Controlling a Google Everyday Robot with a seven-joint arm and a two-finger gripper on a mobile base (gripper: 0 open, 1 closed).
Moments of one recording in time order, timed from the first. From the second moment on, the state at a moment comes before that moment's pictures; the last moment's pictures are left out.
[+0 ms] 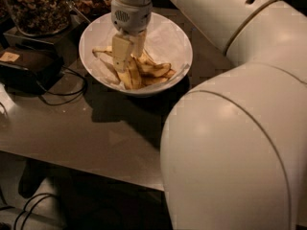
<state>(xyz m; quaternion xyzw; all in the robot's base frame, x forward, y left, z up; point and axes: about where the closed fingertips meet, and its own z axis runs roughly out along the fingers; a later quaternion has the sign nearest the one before) 0.616 0.053 0.912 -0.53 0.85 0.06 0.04</state>
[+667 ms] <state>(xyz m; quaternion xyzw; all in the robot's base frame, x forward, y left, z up) 0.616 0.051 0.906 -0.53 0.84 0.07 0.03</state>
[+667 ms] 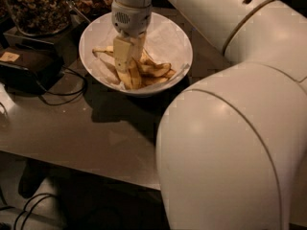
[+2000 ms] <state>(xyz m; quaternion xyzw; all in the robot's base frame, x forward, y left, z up) 0.609 0.037 0.912 -0.53 0.84 0.07 0.04</state>
